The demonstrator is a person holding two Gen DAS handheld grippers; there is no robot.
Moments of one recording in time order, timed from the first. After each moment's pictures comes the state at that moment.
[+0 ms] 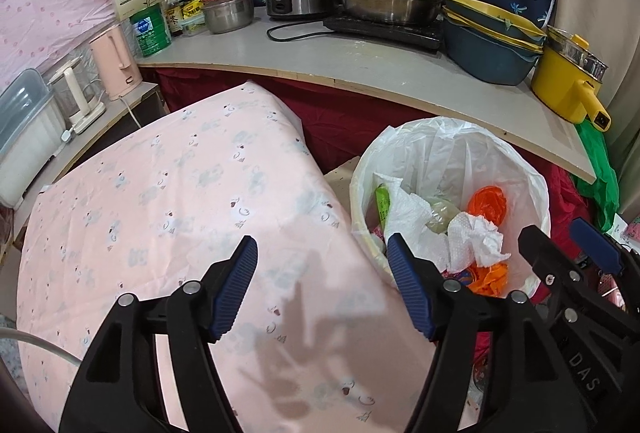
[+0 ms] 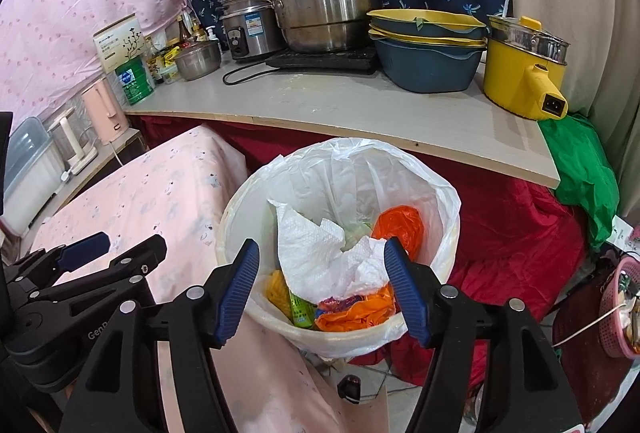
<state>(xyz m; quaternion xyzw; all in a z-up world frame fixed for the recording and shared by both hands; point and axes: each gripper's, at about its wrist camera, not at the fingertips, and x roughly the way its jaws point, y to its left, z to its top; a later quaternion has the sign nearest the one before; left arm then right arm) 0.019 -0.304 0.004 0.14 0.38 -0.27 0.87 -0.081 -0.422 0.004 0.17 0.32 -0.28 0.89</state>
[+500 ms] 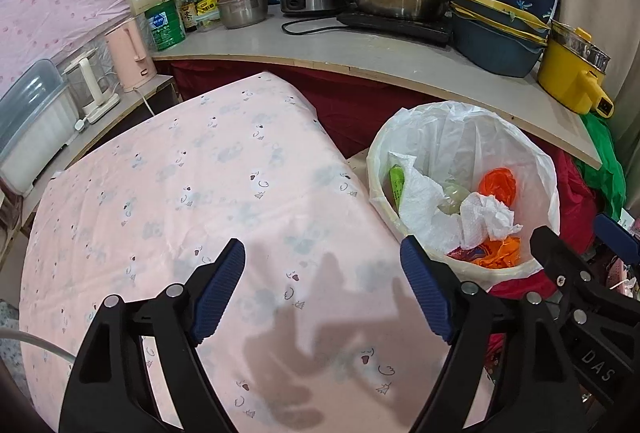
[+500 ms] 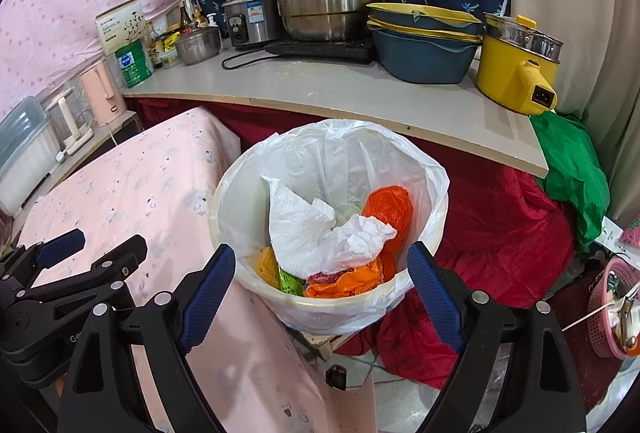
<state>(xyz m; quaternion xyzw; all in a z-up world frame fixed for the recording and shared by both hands) 0.001 -0.282 -0.009 0.15 0.38 -0.26 0.88 -0.095 -0.409 -0.006 0.14 0.34 -0.28 0.89</state>
